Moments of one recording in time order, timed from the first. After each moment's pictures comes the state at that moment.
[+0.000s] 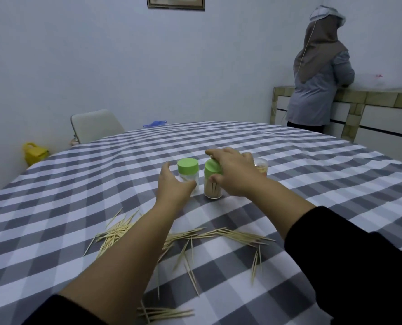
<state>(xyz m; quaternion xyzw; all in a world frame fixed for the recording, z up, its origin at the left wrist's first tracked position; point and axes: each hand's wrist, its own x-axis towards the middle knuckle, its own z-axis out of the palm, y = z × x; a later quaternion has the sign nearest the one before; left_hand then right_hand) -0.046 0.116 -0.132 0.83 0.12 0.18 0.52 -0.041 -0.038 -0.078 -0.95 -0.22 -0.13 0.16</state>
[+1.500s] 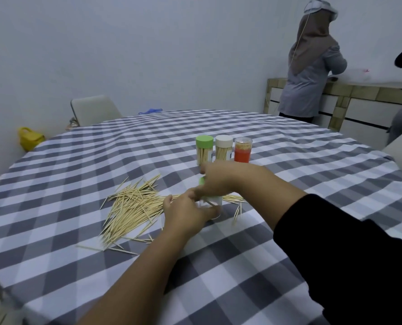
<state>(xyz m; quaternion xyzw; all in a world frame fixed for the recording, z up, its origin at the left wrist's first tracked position) -0.186 0.066 -0.163 0.92 0.05 0.11 0.38 -0.158 -0.029 -0.067 -0.97 -0.22 0.11 0.03</state>
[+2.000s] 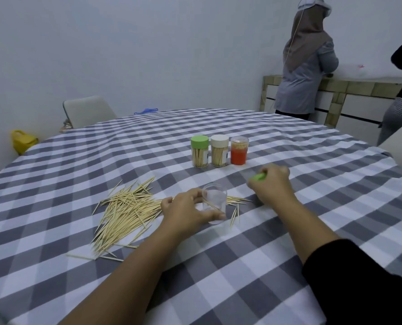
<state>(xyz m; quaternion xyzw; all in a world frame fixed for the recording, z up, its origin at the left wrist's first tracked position) -0.180 0.067 -0.158 0.92 0.00 0.06 0.38 -0.132 -0.116 -0.128 -0.91 0.10 -0.09 0.39</state>
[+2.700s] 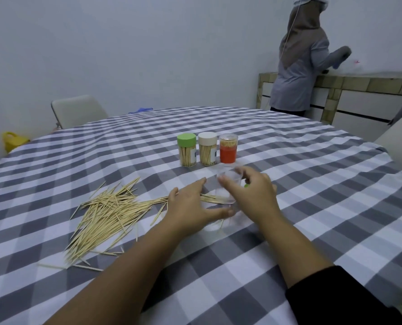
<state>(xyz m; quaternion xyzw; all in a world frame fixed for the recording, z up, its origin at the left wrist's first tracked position) -0.145 0.034 -0.169 0.96 -0.06 0.06 0.26 -0.149 -0.112 -0.147 -0.88 -0.01 -0.16 0.46</state>
